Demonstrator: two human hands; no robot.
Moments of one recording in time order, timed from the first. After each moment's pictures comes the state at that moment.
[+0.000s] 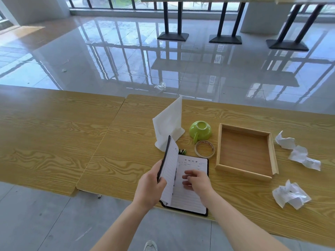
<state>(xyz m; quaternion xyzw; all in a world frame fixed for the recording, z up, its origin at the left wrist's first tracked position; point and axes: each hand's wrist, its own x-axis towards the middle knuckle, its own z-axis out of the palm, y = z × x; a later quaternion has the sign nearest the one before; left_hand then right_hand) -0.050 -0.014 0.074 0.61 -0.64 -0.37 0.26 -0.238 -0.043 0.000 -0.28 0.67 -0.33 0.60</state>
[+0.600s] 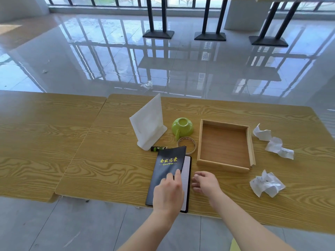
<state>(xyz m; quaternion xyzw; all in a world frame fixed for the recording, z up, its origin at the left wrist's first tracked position) -0.169 0.013 0.049 0.64 -0.77 -0.09 0.04 -0.324 -0.018 -0.009 -0.23 0.72 -0.34 0.56</state>
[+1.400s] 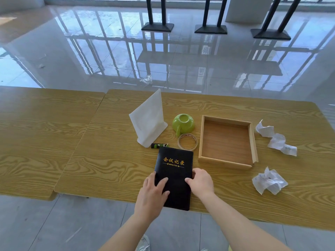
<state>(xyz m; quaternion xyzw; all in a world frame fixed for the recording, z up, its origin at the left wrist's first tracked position) -0.101 0.009 -0.008 0.61 -0.77 -0.18 0.01 -0.297 -0.022 -0.005 -0.49 0.79 -0.11 0.35</state>
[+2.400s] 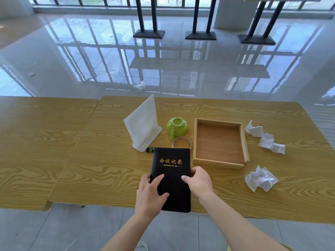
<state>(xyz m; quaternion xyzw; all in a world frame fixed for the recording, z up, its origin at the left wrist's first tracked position) -0.109 0.006 0.009 0.65 -0.68 -0.31 0.15 -0.300 -0.013 0.021 -0.39 0.80 -0.23 0.39</state>
